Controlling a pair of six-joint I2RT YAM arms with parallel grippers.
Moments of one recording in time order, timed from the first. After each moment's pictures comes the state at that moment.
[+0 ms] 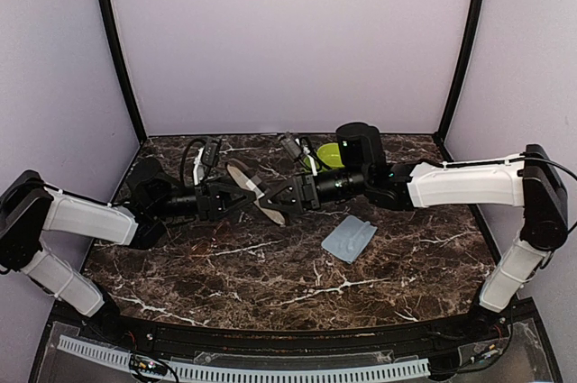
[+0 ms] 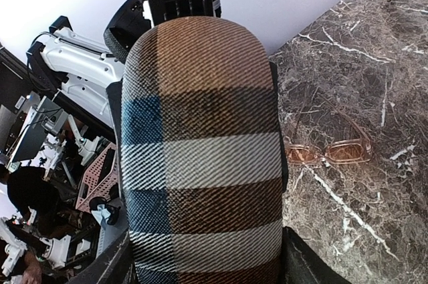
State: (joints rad) left arm -0.63 1.44 0.54 1.06 0.85 -0.73; right arm 0.90 1.66 1.12 0.23 -0.73 0.52
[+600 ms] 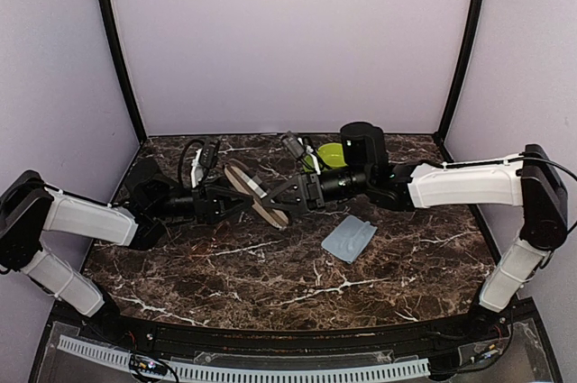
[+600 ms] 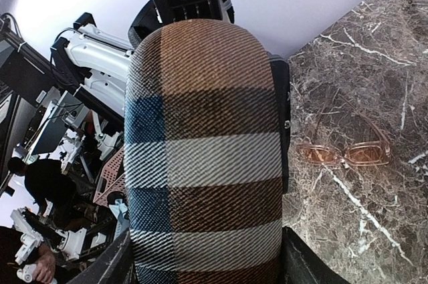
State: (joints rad) left arm -0.62 1.44 0.53 1.10 0.91 -0.70; right arm 0.88 1.66 1.10 0.30 -0.82 0.56
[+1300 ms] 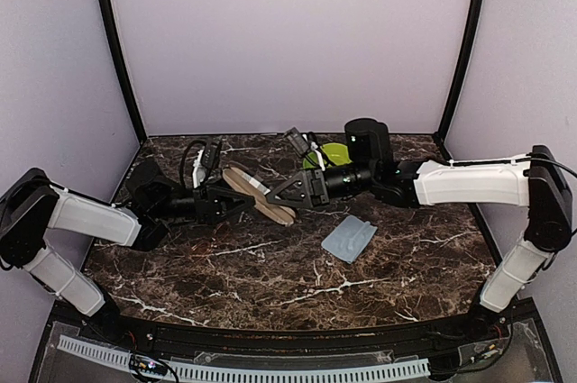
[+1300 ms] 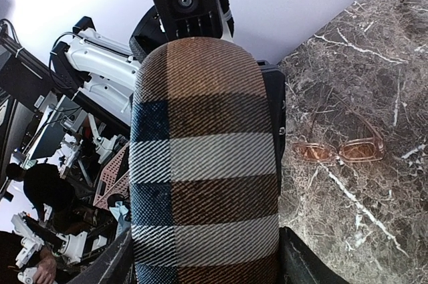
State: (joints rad) left arm -0.63 1.47 0.53 1.16 0.92 -0.75; right arm 0.86 1.63 1.10 0.24 -0.82 0.55
